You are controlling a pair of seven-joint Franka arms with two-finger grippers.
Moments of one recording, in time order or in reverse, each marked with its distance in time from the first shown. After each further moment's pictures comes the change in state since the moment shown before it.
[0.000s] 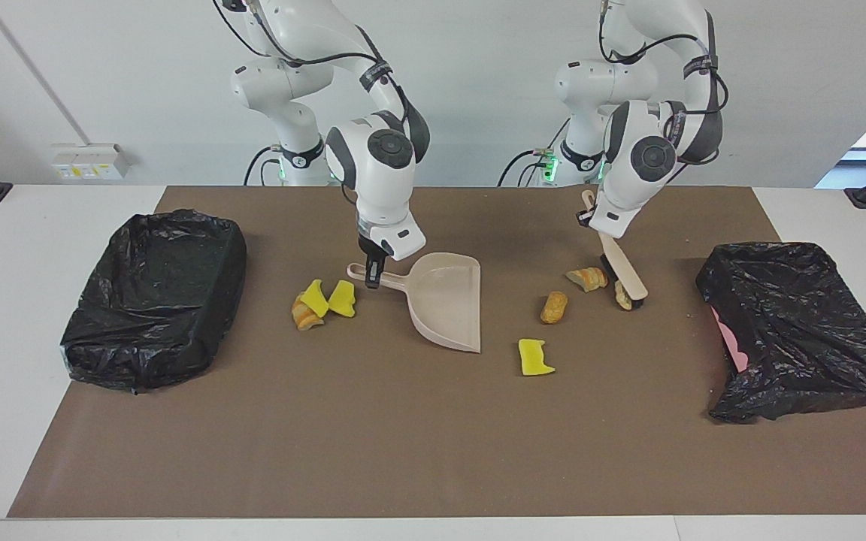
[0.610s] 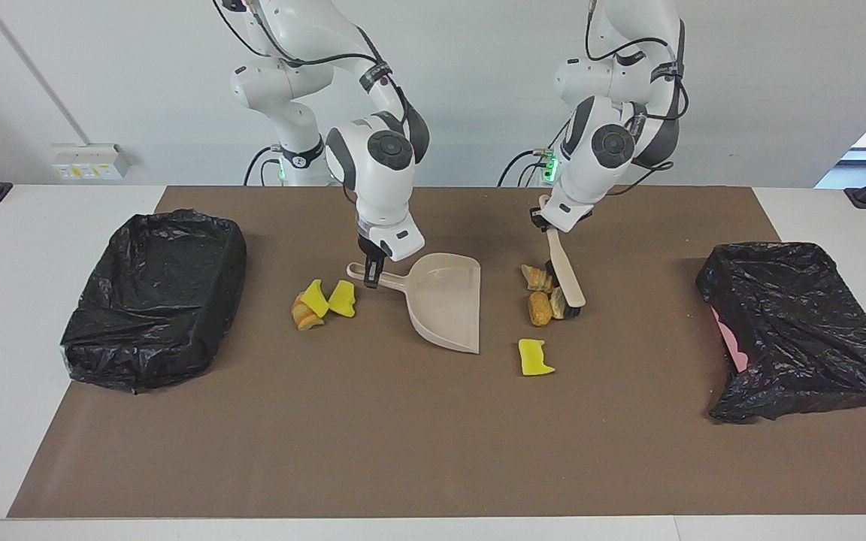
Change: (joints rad) left arm -0.145 0.016 -0.003 -0.001 -0.163 0.146 0.046; right arm 0.000 -0.001 0.000 -0.009 0.000 0.000 0.025
